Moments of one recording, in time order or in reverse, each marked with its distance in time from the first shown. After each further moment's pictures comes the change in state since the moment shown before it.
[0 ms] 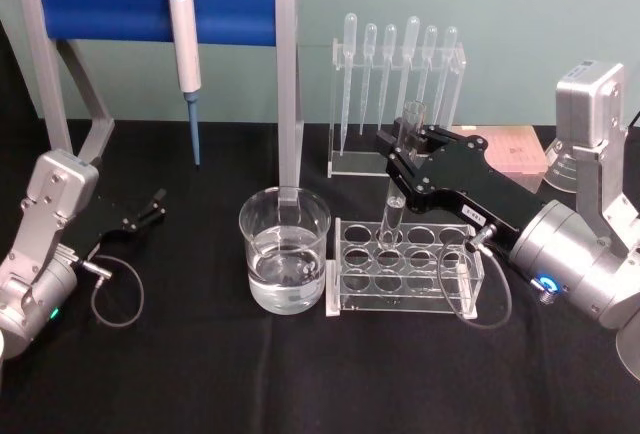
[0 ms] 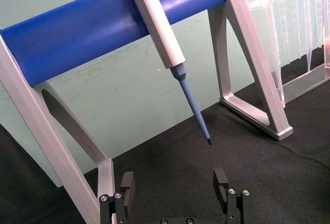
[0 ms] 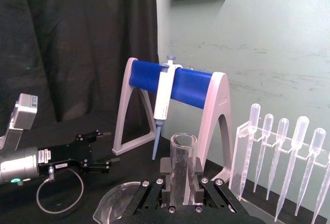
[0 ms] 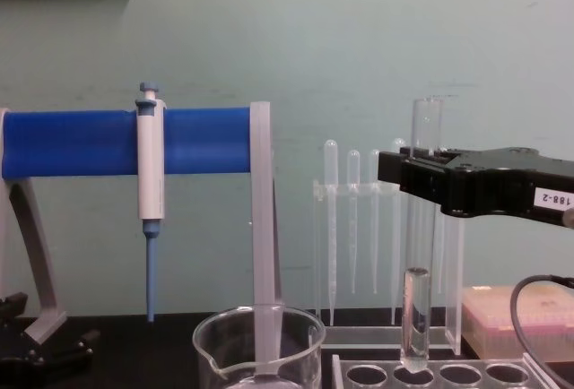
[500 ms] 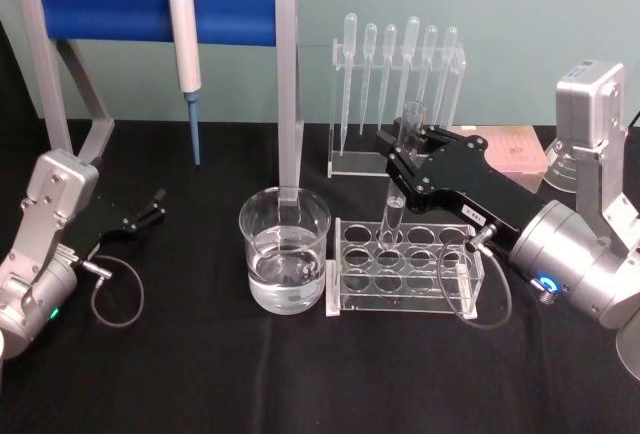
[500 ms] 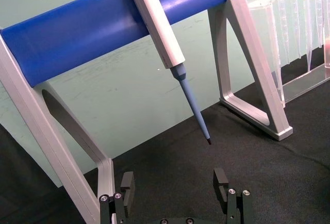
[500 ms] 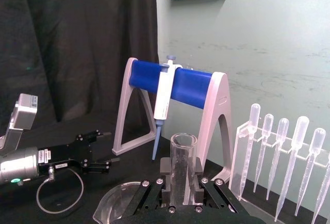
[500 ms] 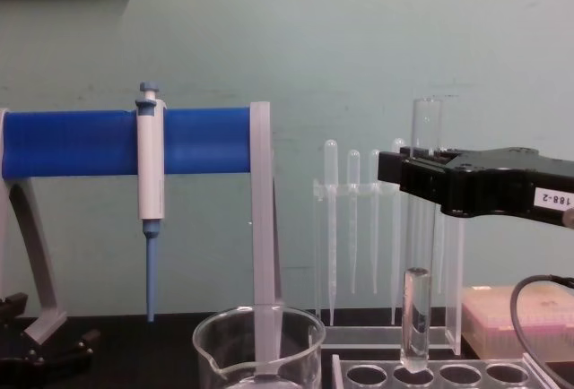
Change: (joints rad) left arm 0.000 0.000 0.000 0.000 0.000 0.000 0.000; right arm 0.000 0.000 0.000 0.000 0.000 0.000 0.000
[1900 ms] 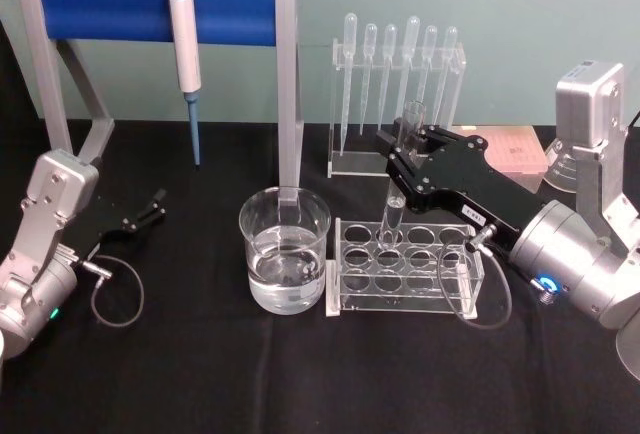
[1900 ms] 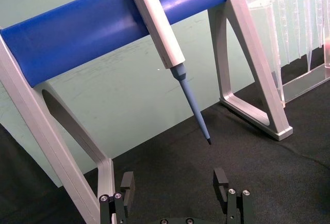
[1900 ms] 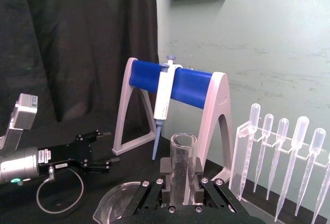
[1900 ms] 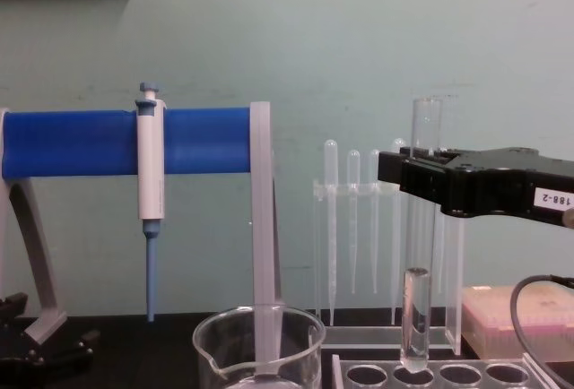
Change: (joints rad) left arm 0.000 0.000 0.000 0.000 0.000 0.000 0.000; right arm 0.000 0.000 0.000 0.000 0.000 0.000 0.000
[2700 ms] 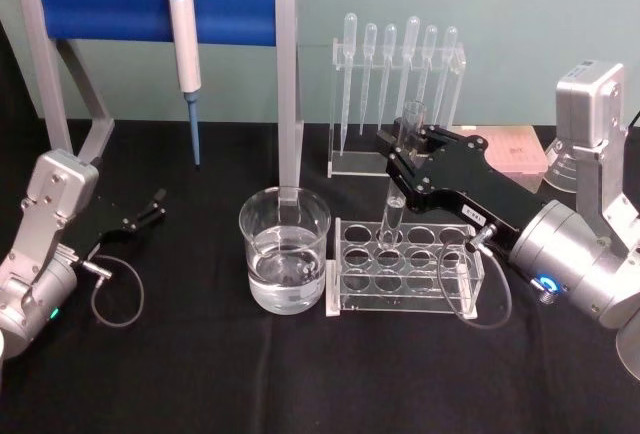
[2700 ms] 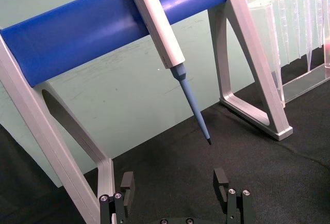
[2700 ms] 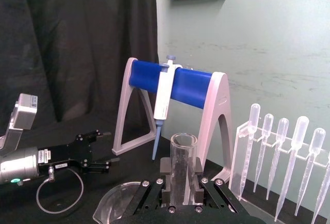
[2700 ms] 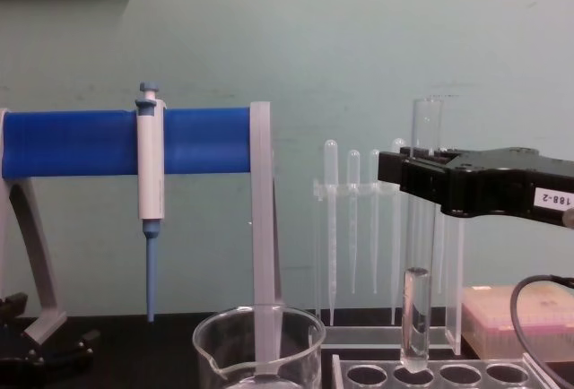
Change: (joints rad) left arm 0.000 0.000 0.000 0.000 0.000 0.000 0.000; right arm 0.000 0.000 0.000 0.000 0.000 0.000 0.000
